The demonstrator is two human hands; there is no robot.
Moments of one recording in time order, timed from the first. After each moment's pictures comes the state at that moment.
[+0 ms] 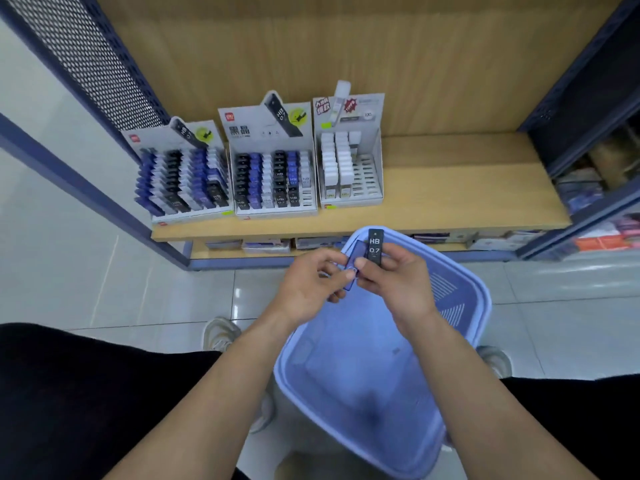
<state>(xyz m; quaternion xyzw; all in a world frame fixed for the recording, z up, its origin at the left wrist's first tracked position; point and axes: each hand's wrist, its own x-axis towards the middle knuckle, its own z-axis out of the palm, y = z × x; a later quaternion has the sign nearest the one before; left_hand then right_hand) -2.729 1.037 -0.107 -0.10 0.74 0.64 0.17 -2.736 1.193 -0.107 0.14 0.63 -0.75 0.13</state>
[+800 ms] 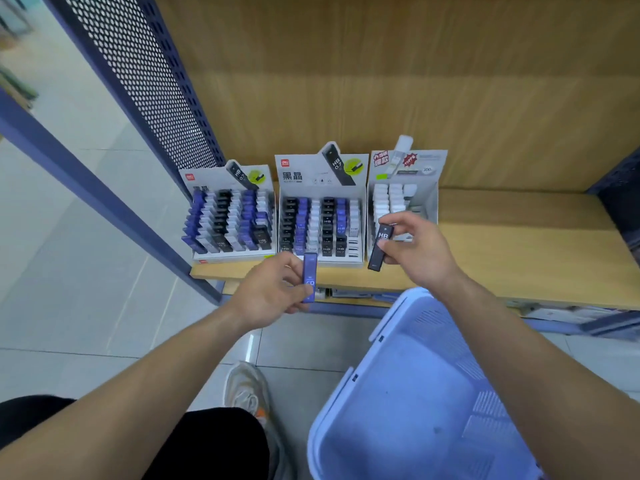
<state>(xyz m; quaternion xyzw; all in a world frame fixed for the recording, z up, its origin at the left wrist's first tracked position) -2.794 0.908 -0.082 -0.16 0.81 0.53 0.17 -2.888 1.141 -0.096 -0.02 0.82 -0.56 0.12</state>
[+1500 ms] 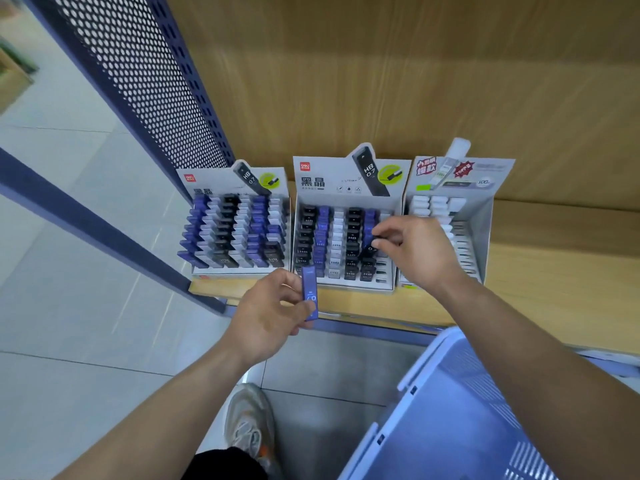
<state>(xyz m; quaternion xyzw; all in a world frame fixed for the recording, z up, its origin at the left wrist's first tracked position) -2.829 0.876 -0.125 -0.25 0.77 0.57 0.13 -2.975 1.086 -0.147 -0.17 0.92 -0.35 0.07</state>
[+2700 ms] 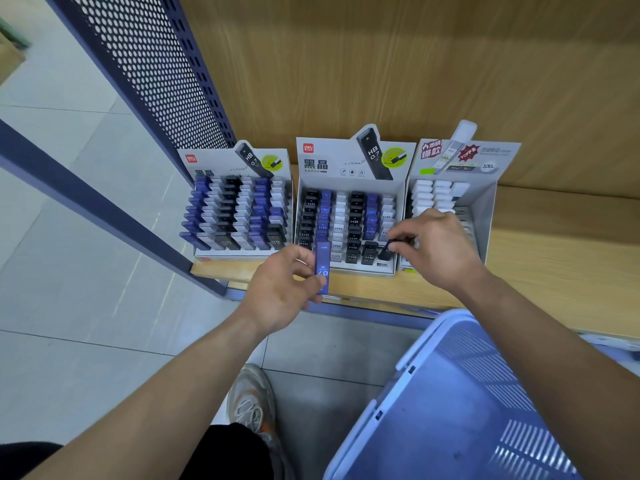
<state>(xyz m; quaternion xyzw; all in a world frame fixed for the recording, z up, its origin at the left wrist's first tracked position) -2.839 0.882 -0.126 -0.23 0.79 0.55 0.13 -2.961 1.115 -0.150 -0.27 0.93 -0.24 0.01</state>
